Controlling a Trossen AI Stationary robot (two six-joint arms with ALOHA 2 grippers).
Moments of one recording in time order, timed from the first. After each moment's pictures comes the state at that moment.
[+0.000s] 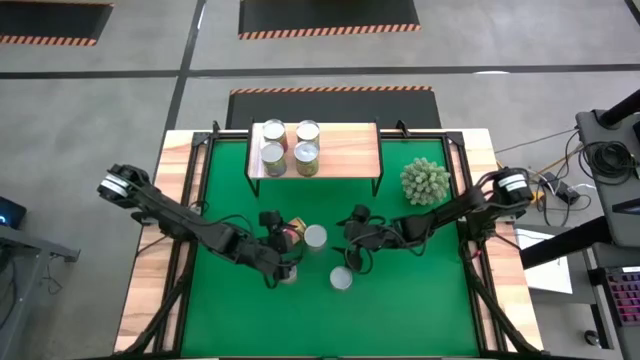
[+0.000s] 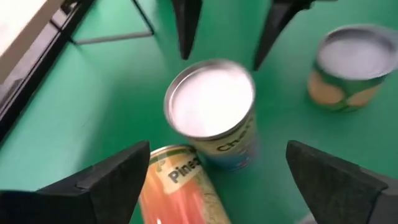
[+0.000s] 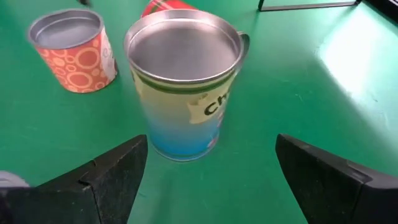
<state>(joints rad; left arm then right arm) -0.42 1.47 0.84 -0.22 -0.63 -0.27 0.21 1.70 0.76 0.37 0.34 0.19</state>
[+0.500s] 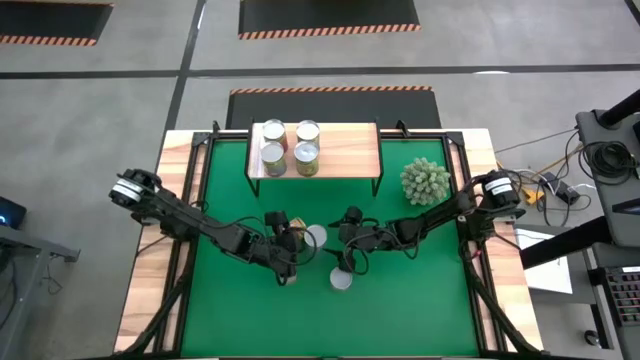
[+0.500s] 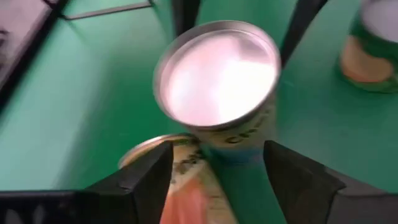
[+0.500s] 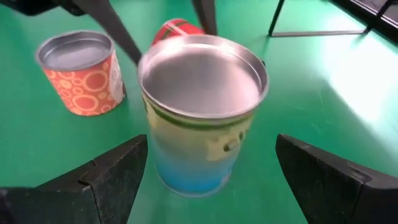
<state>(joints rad) -0.38 1.58 0.84 -0.17 -0.60 -0.27 0.21 1.80 0.78 0.56 0.33 0.12</state>
